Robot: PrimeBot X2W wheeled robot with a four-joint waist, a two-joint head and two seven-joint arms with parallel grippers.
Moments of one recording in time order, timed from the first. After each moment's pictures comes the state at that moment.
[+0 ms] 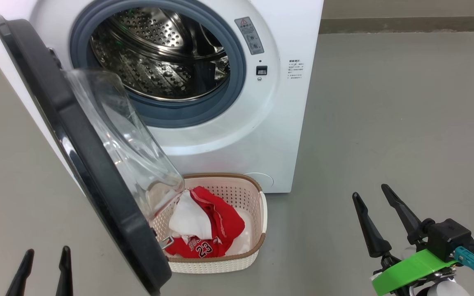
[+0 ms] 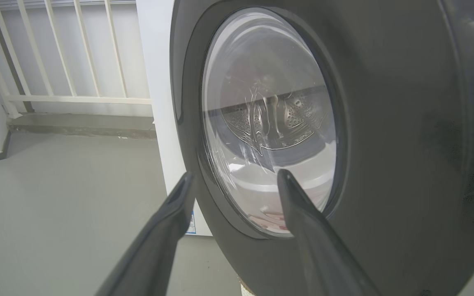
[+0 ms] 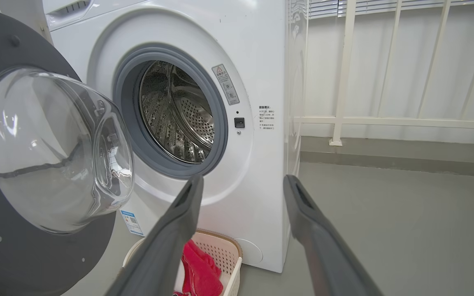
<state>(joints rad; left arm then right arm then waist) 0.12 0.16 0.17 0.09 -0.29 -0.12 -0.25 -0.06 -0.15 0.14 0.21 0.37 0.12 -0.26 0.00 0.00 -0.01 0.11</state>
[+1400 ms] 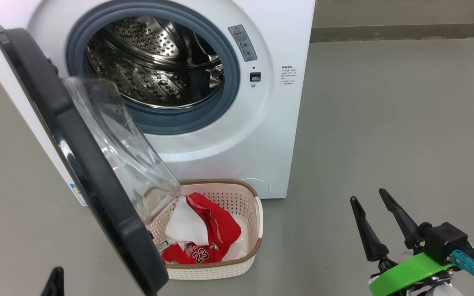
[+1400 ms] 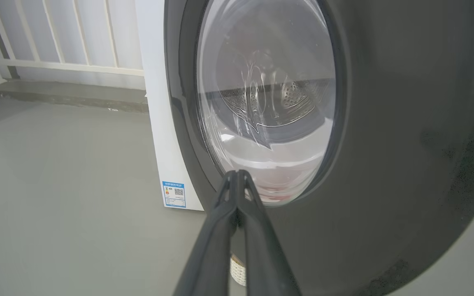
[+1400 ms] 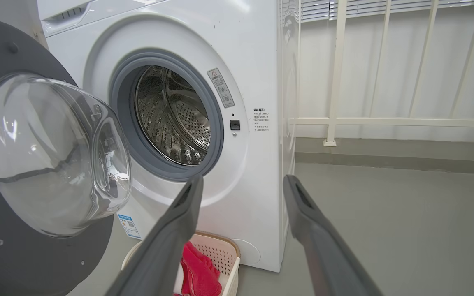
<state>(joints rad) 0.16 0.15 0.15 0.16 -0.34 -0.12 -0.23 -0.05 -0.14 0.14 0.22 0.37 0.12 -0.26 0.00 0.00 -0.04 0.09</state>
